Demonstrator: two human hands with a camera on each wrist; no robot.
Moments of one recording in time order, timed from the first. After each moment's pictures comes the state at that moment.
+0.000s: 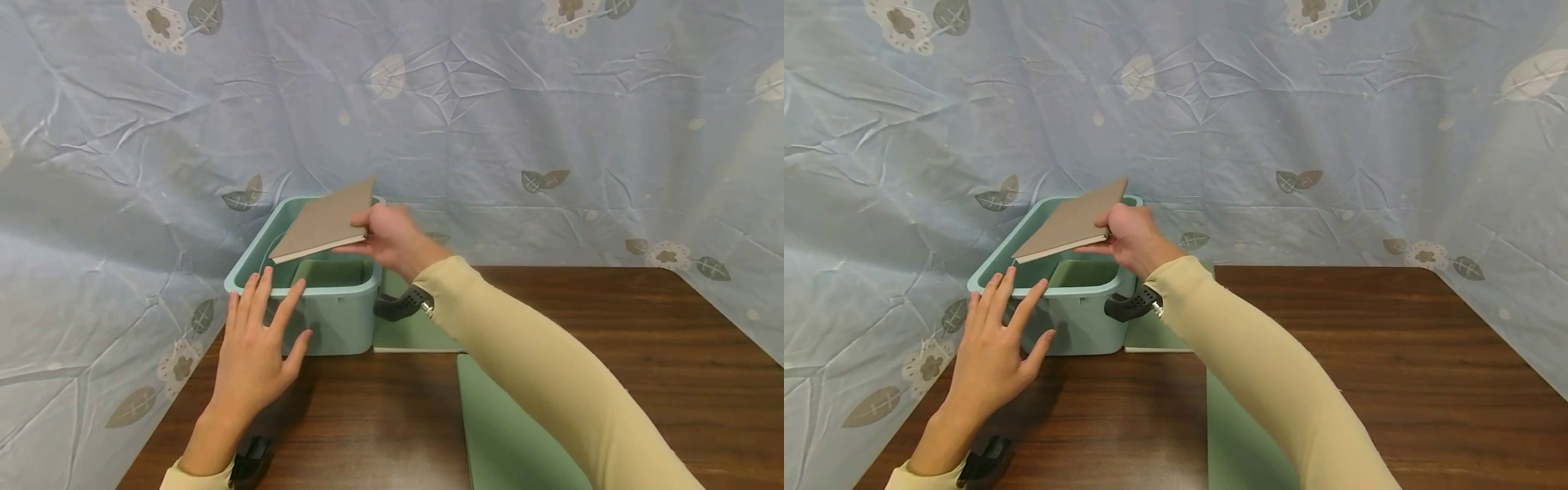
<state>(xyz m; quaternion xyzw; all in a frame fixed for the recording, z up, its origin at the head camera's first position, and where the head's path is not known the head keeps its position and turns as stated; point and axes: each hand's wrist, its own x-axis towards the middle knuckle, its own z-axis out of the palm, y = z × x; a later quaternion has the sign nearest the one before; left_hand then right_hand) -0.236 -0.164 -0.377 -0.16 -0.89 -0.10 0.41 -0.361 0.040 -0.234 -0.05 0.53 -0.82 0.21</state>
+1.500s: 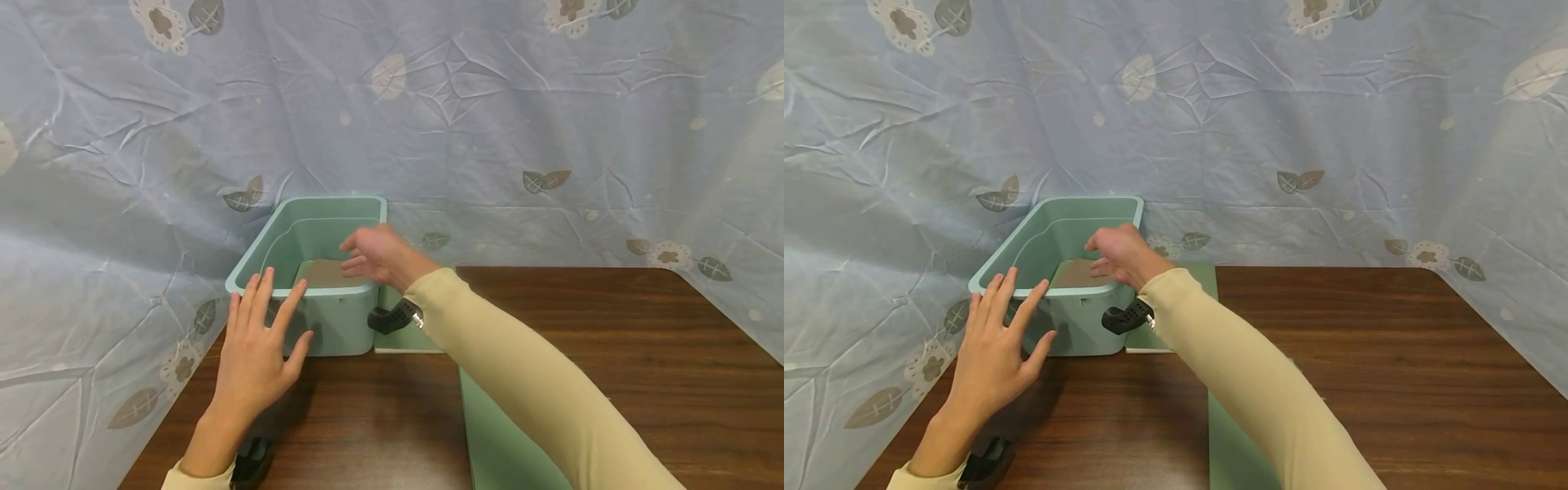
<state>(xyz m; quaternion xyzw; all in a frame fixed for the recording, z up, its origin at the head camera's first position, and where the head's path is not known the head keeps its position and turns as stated) -0.236 -0.165 -0.377 -0.16 -0.89 -0.09 0.41 -0.363 0.029 -0.254 -0.03 0.61 -0.75 0.25</state>
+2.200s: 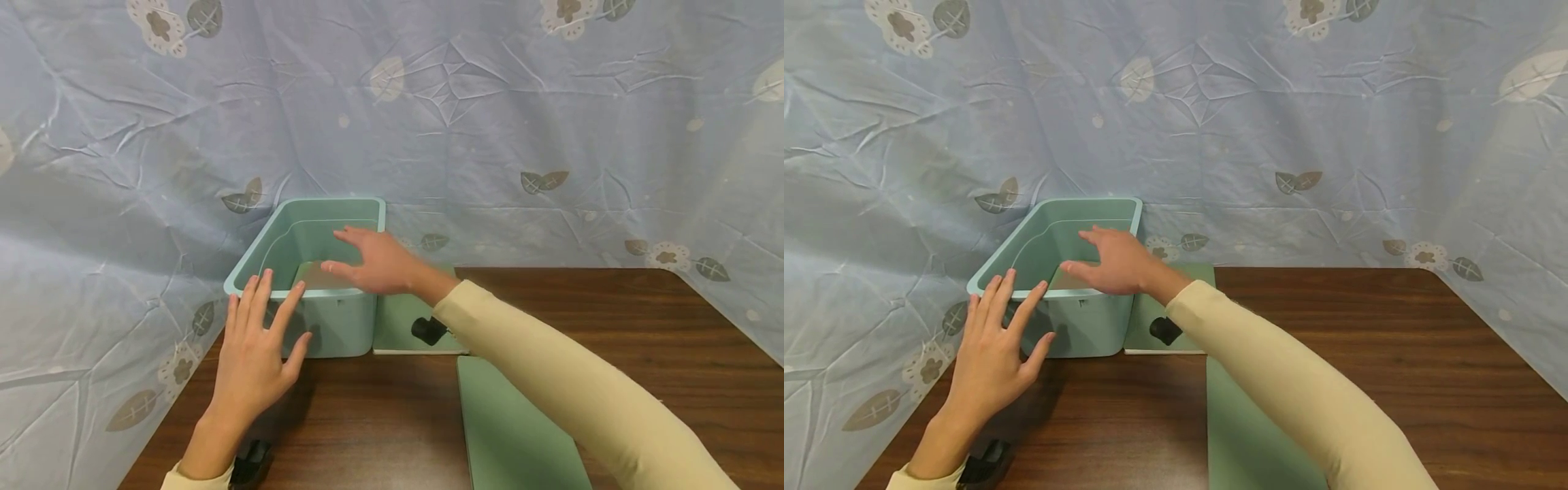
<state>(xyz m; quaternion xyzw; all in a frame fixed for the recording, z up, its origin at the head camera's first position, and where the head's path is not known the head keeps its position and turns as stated) -0.237 -0.165 -0.379 -0.17 -0.89 -0.09 0.41 -0.344 0.062 -0.255 -0.36 0.90 -0.24 0.03</state>
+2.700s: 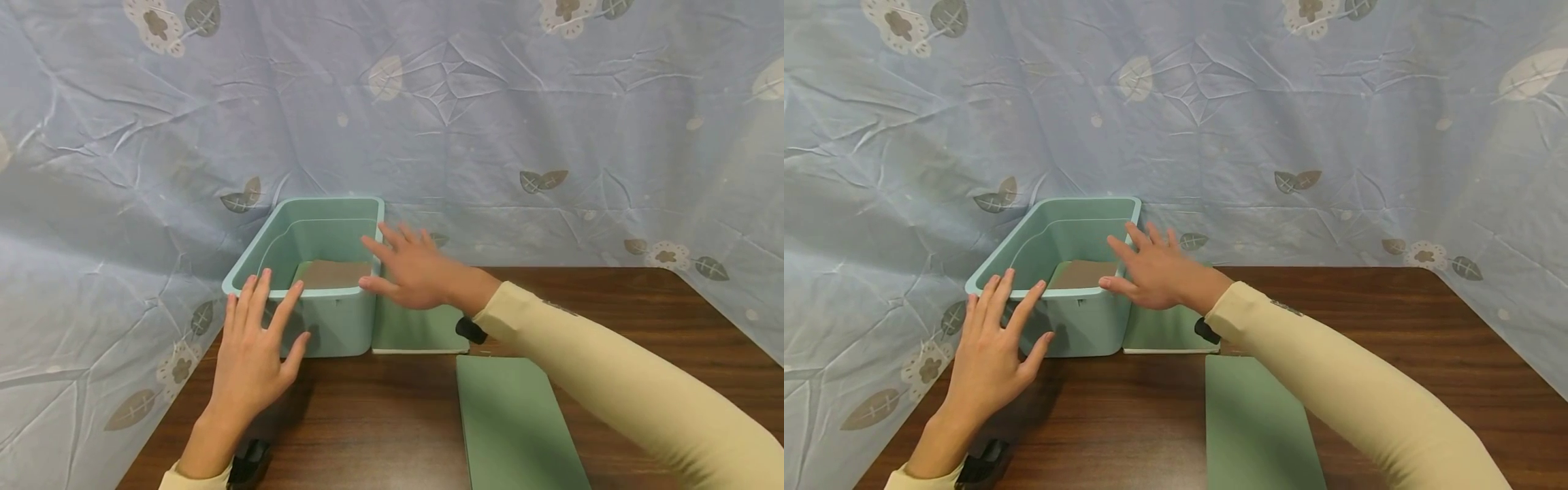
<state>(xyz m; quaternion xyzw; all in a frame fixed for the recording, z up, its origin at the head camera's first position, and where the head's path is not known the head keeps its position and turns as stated) -0.237 -0.165 -0.379 -0.16 -0.89 -0.09 0.42 -0.339 0.109 -0.260 -0.37 0.93 -0.05 0.00</state>
